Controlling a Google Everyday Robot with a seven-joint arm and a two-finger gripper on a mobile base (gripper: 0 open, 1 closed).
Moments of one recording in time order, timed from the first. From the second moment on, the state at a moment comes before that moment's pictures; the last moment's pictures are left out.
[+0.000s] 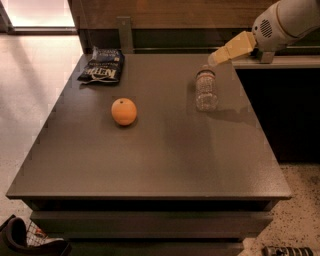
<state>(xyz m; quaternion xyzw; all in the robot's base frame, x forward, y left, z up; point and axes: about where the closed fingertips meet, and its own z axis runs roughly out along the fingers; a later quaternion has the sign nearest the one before) 0.649 -0.212 0.956 -0.22 0.92 0.11 0.32</state>
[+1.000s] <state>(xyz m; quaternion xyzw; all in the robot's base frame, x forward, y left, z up) 0.736 -0.200 0.913 -0.09 0.97 0.05 0.23</state>
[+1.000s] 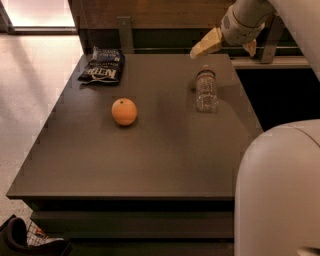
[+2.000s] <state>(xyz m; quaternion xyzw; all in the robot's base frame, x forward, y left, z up) 0.736 -0.171 0.854 -0.06 0.99 0.02 0.09</state>
